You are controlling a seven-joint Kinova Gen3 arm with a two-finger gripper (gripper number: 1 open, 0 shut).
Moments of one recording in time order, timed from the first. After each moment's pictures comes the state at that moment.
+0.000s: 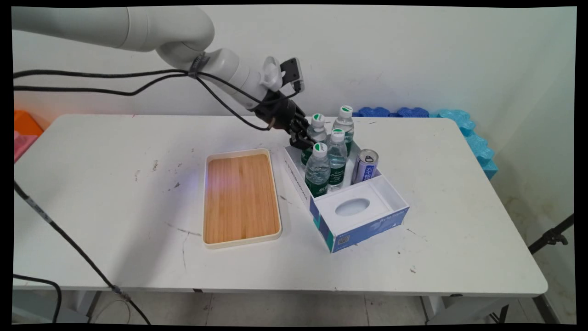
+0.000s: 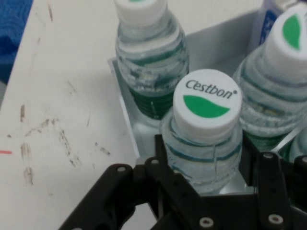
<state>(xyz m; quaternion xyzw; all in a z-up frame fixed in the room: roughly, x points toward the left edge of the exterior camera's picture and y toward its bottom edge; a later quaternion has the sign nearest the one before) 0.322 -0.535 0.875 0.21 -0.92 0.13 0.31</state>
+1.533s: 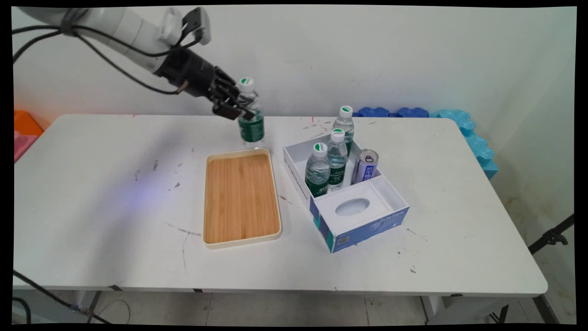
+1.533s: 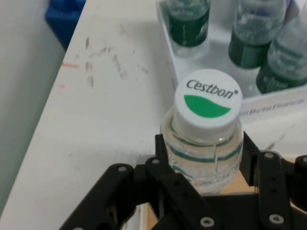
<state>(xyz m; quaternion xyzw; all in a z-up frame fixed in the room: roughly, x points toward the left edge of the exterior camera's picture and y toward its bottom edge) 0.474 -0.456 0.959 0.26 -0.90 0.15 0.33</state>
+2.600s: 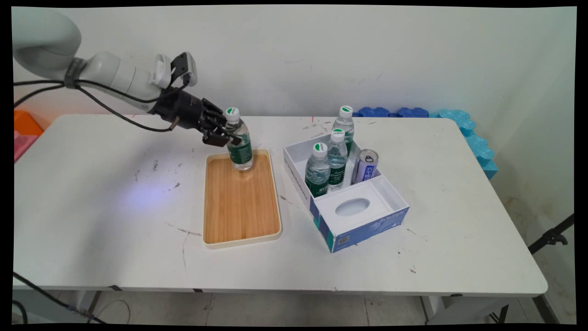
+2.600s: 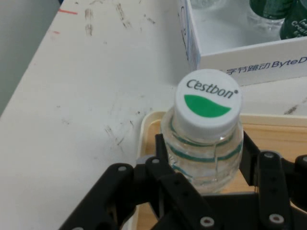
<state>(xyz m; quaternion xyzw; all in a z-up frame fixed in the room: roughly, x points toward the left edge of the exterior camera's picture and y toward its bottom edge) 0.507 -0.438 0.877 0.29 -0.88 0.15 0.34</state>
